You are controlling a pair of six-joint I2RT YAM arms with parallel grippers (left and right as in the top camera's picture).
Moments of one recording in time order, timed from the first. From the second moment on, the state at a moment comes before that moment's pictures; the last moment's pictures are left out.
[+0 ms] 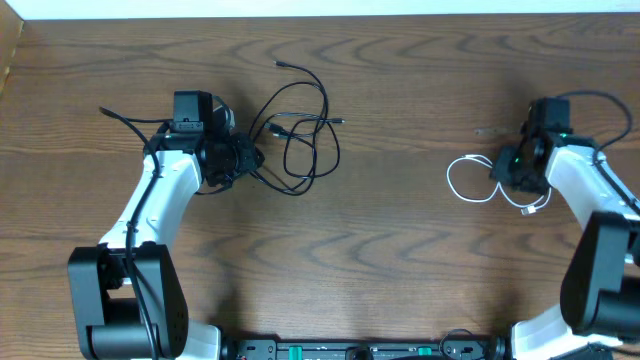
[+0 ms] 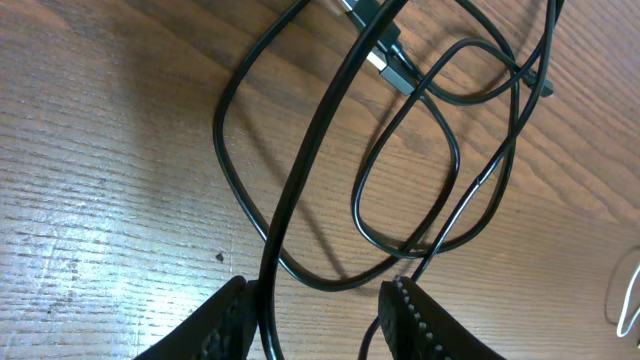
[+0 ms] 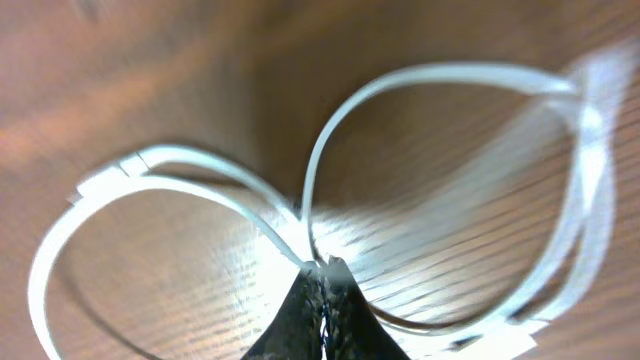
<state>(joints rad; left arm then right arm) 0.01 1.65 1.07 -0.63 0.36 -0.41 -0.13 1.72 1.06 -0.62 0.04 0.30</state>
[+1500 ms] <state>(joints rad) 0.01 1.65 1.07 -0.63 0.36 -0.41 -0.14 1.84 1.09 -0.60 0.10 0.25</state>
